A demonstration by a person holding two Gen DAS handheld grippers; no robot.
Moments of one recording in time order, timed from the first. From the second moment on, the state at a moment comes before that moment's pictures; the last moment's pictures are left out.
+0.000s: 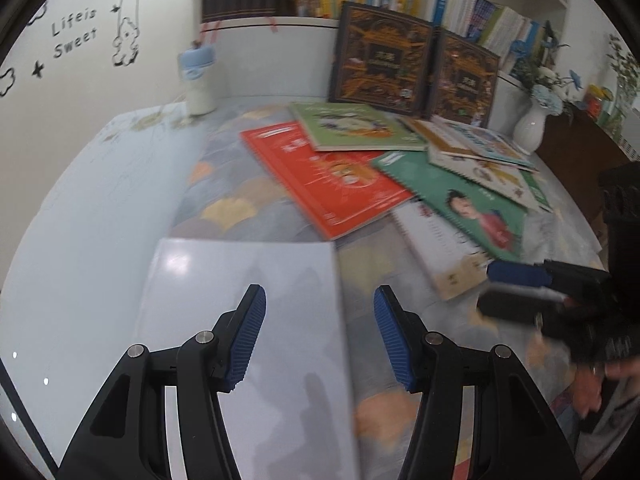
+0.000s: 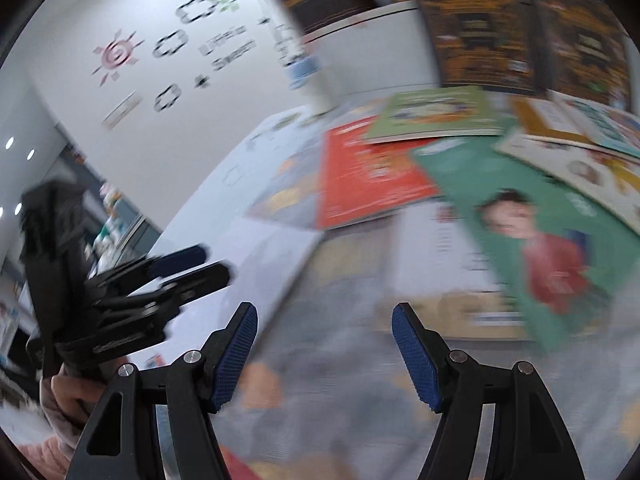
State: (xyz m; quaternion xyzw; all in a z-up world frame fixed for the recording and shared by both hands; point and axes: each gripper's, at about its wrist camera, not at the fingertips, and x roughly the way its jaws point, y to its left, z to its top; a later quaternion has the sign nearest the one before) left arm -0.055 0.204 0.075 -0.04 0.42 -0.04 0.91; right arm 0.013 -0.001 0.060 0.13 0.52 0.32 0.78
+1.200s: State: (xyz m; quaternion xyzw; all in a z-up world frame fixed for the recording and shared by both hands) left arm 0.158 -0.013 0.091 -0.05 0.42 -0.14 0.90; right arm 0.102 -0.325 0.036 0.35 0.42 0.06 0.83
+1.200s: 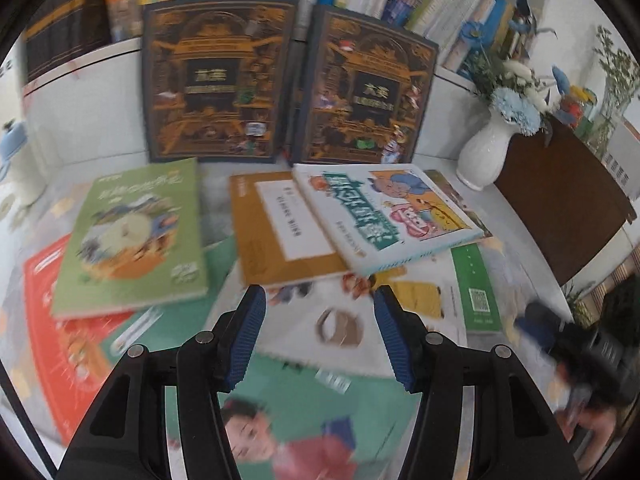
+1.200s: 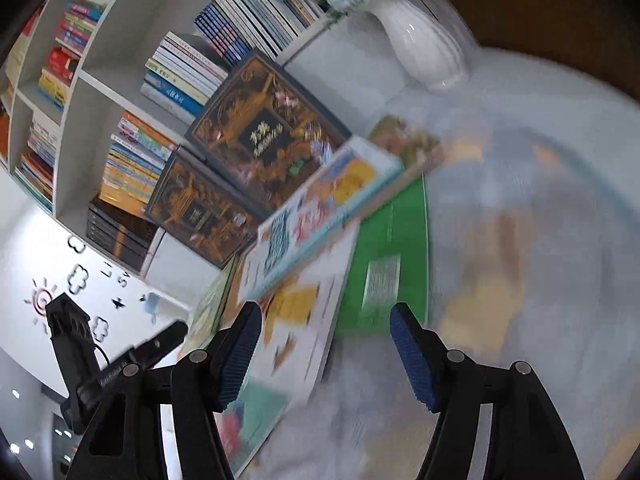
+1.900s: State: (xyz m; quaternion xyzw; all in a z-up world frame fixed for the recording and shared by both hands) left arm 0.214 -0.076 0.049 0.00 0.44 -0.17 0.88; right arm 0.251 -0.327 -0.004 0.17 0.53 0.08 0.83
